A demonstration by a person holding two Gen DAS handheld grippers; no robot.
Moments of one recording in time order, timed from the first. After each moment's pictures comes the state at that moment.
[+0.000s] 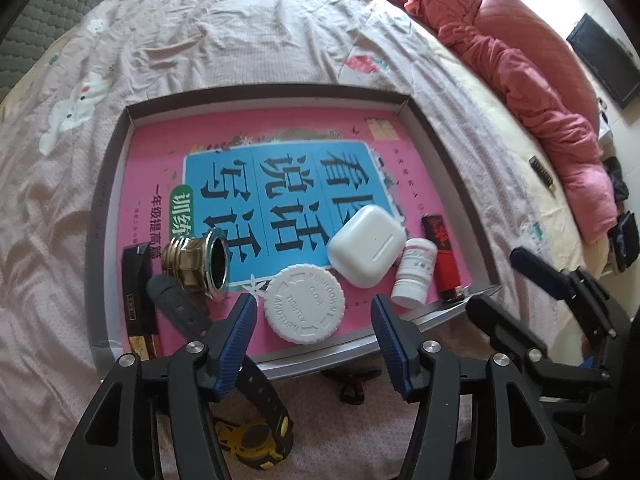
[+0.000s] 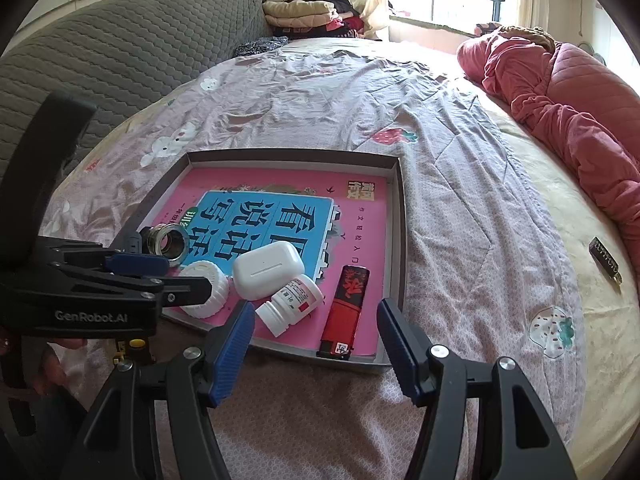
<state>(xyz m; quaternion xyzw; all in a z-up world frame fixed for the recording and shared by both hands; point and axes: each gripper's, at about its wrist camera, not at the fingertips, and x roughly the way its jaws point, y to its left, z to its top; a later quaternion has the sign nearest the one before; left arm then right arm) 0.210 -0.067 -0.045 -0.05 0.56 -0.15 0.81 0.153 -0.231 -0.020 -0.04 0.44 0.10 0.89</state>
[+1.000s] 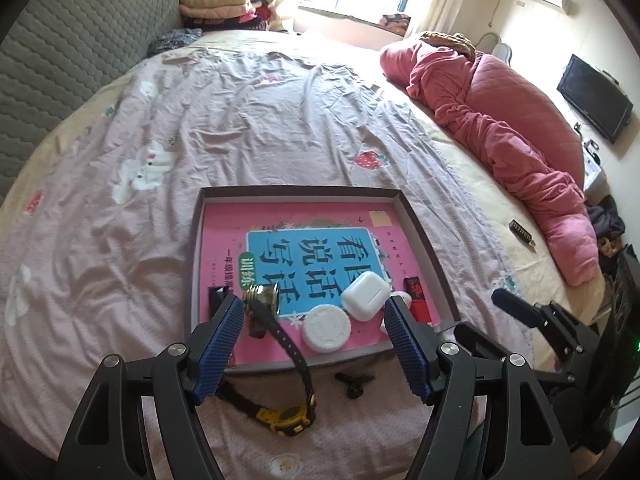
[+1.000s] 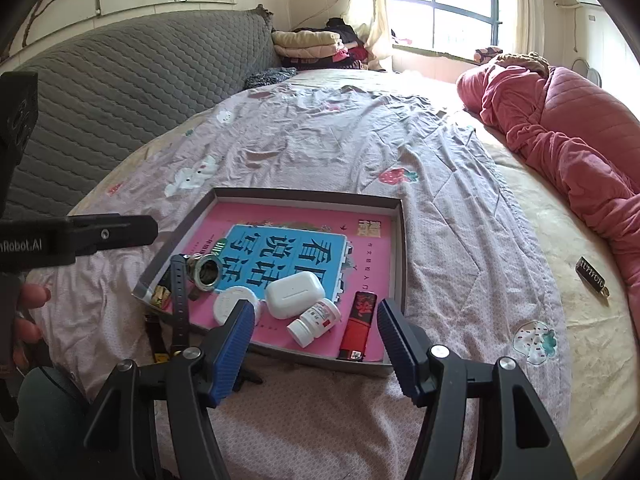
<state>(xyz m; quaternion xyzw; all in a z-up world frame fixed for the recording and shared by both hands) 0.159 -0.023 0.047 -0.06 0.45 -0.12 0.88 0.120 -0.223 0.024 -0.04 0.39 0.12 0.91</state>
